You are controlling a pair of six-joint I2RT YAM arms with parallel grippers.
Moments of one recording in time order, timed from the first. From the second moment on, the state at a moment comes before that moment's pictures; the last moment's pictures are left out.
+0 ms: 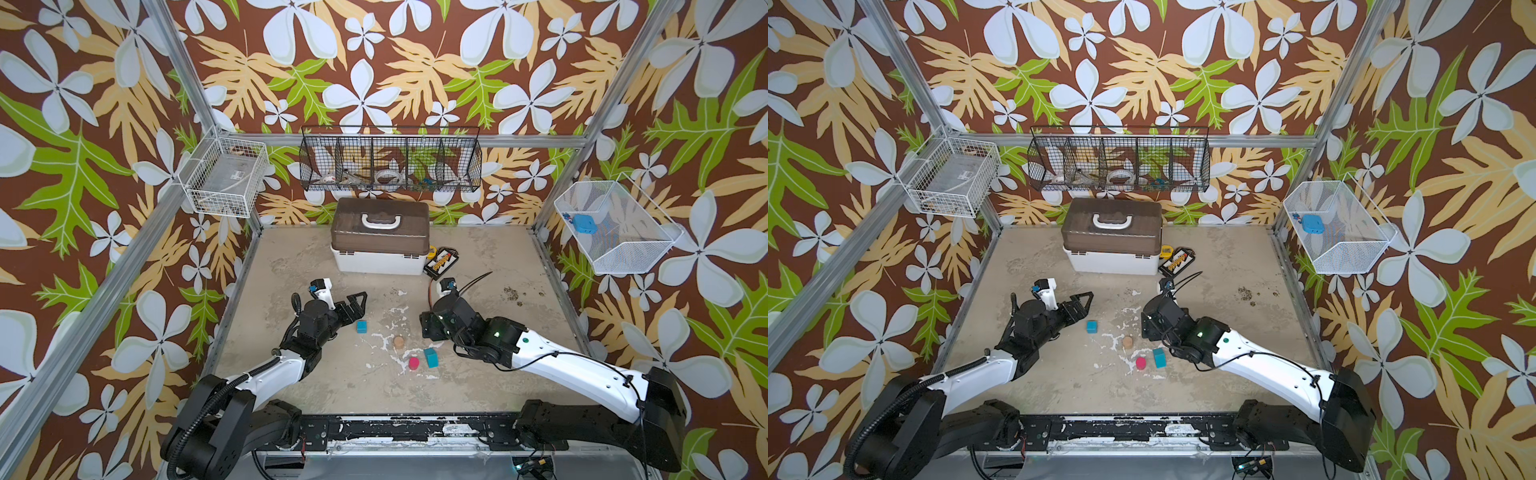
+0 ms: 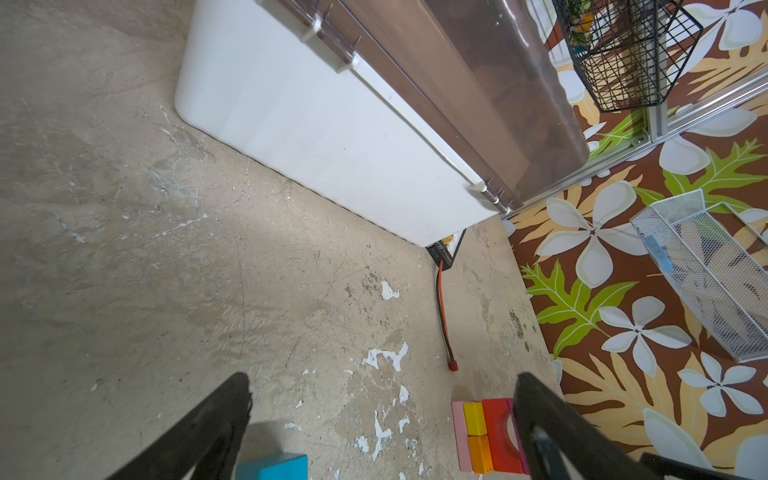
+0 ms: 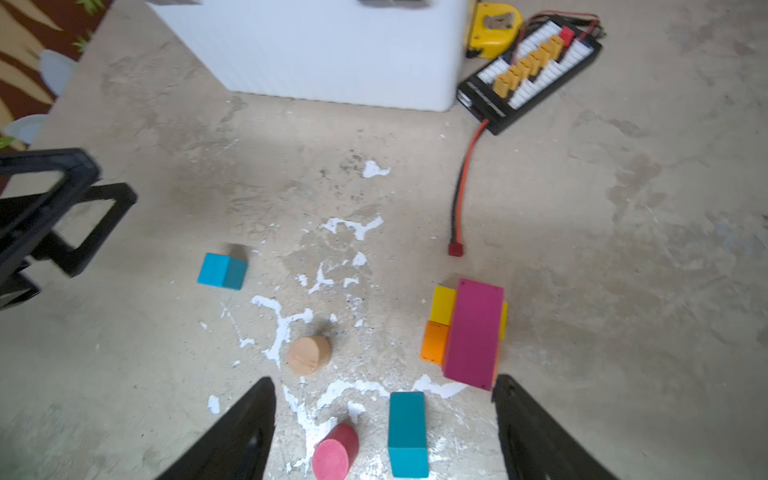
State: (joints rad) left arm -0.38 1.19 0.35 0.52 0.09 -0.81; right arm 0.91 1.22 0.92 -0.51 0.37 0.62
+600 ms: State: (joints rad) left arm -0.38 1.07 0.38 0.26 -0.25 -0.93; right arm 0.94 1.63 1.05 -0.47 0.18 0.52
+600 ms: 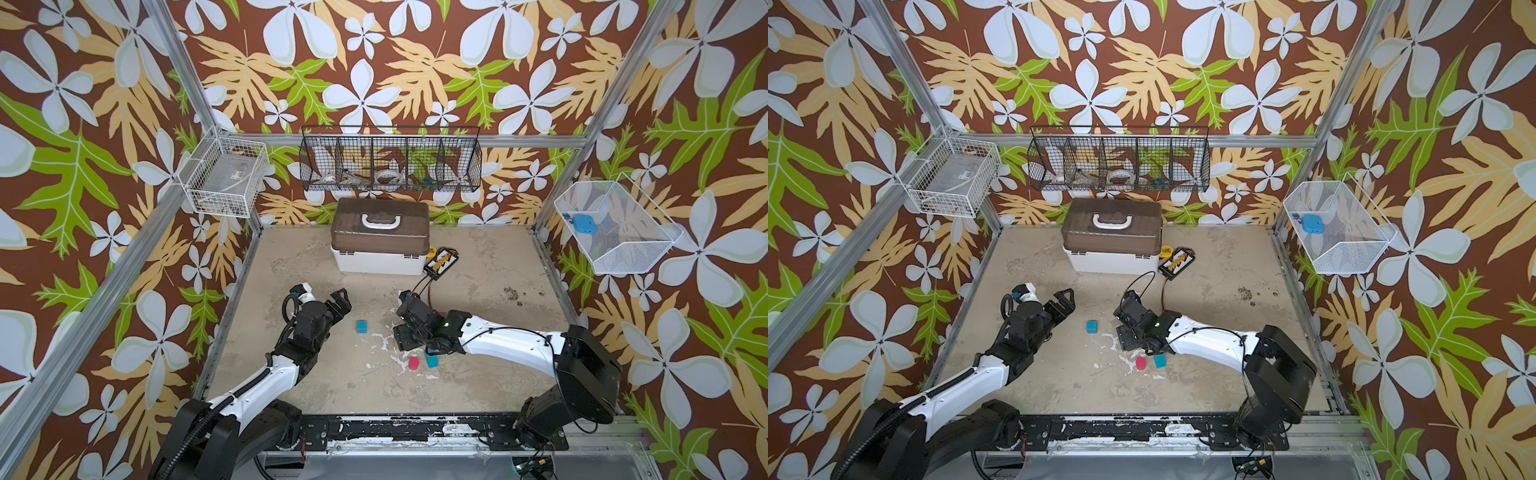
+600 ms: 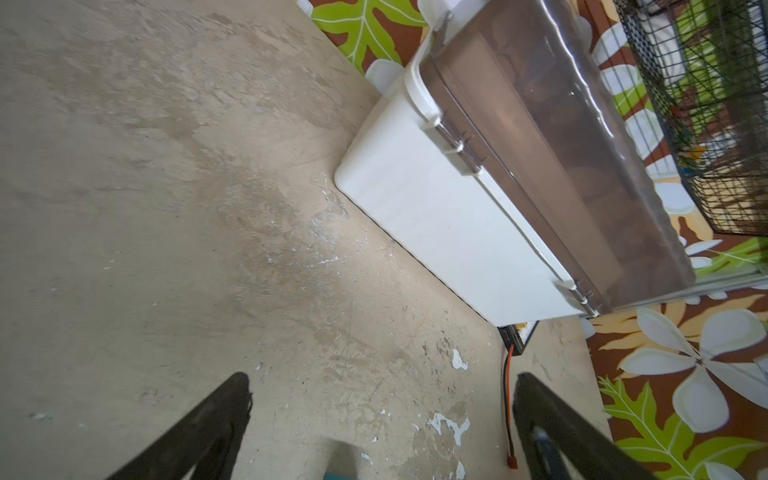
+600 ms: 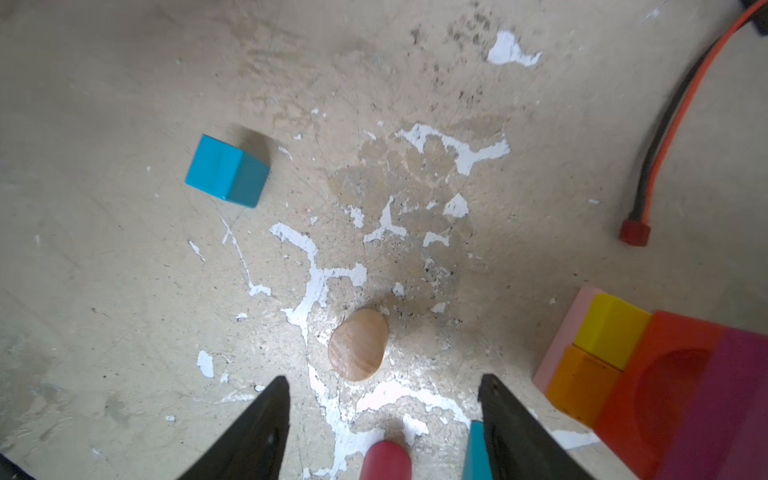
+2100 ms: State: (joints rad) left arm -0.38 1.18 0.49 0.09 -0.28 -0.98; right arm 0.97 1.85 1.18 -0.58 0.20 0.53
